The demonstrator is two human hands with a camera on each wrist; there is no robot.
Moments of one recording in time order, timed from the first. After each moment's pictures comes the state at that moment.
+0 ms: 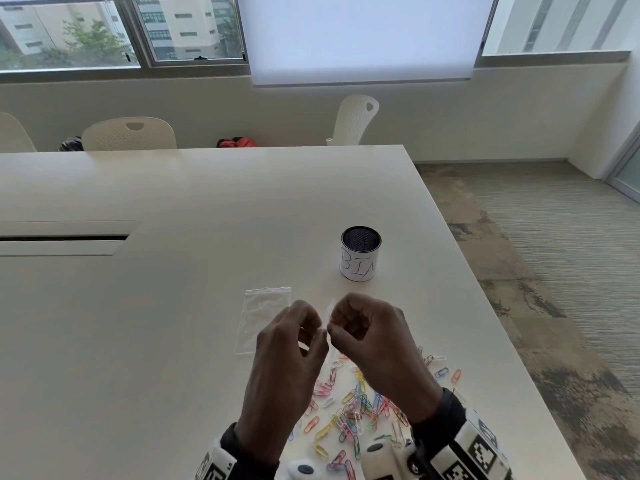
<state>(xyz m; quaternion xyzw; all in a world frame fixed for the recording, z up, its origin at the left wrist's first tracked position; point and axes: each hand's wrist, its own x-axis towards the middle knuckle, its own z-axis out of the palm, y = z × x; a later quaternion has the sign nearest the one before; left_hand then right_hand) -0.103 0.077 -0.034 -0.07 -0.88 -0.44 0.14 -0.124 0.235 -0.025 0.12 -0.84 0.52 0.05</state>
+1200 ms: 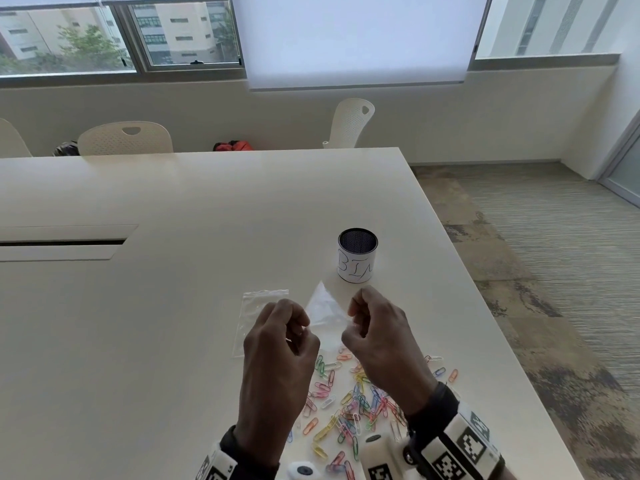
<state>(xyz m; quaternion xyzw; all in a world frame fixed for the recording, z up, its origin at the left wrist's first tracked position) -0.103 0.076 -0.036 -0.03 -0.88 -0.42 0.22 -0.130 0.238 -0.032 0.05 -0.90 0.44 0.06</state>
